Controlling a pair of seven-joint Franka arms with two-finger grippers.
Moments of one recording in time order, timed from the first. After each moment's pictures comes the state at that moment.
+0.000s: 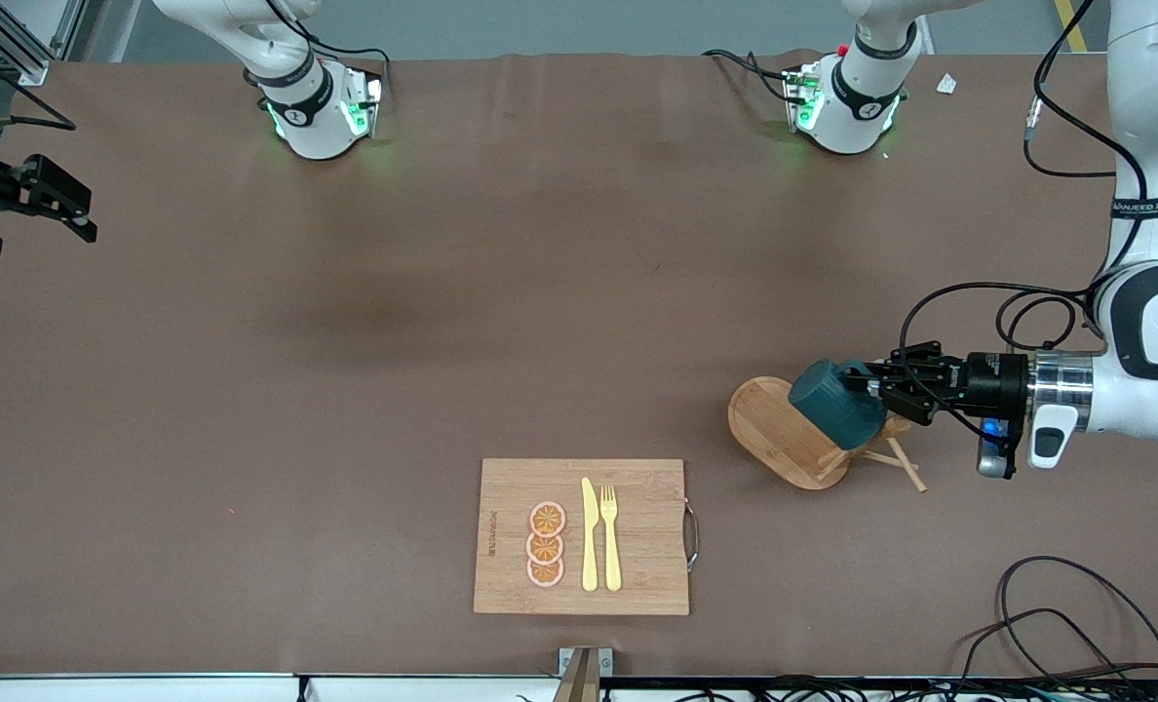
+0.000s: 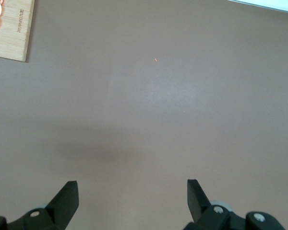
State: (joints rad) left arm 0.20 0.55 -0.14 -1.50 -0.92 1.55 -0.47; right arm 0.01 -0.15 -0.05 -1.71 -0.04 1.65 -0.22
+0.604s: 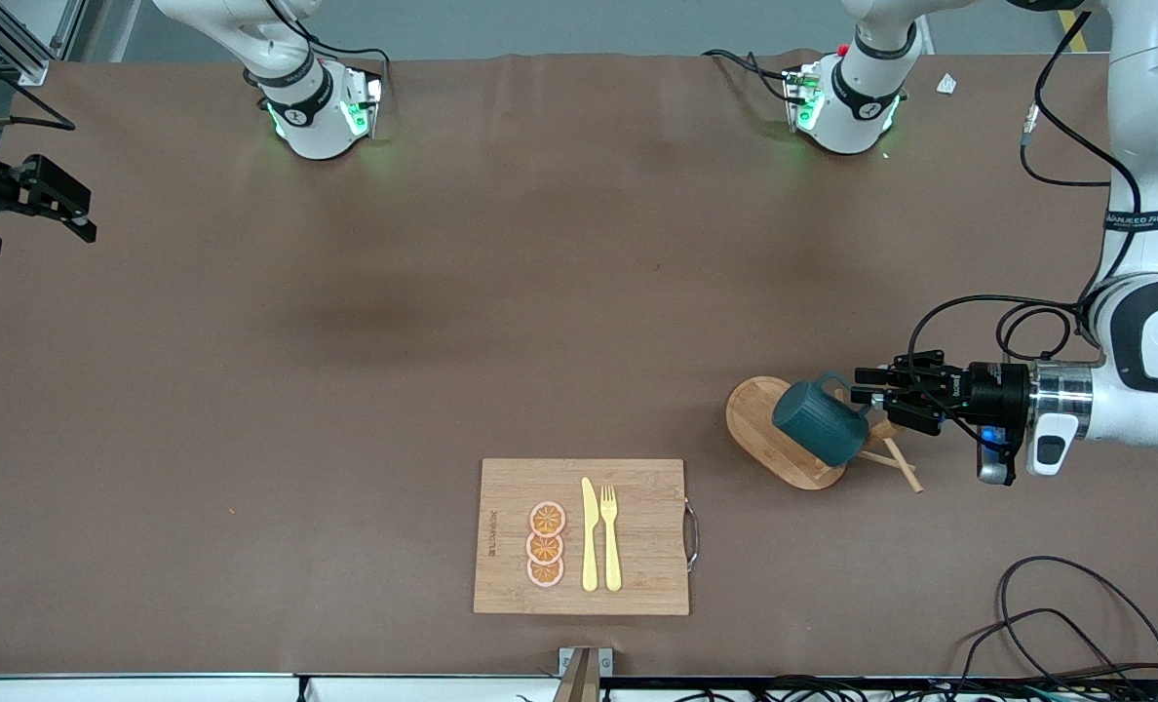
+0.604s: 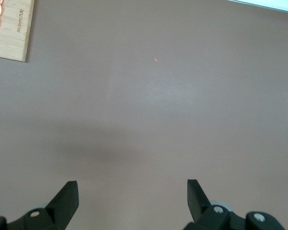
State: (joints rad) left arm 0.21 0.58 -0.14 -1.50 -0.97 1.55 -0.44; right arm 0.01 -0.15 -0.05 -1.71 -0.04 1.65 -0.22
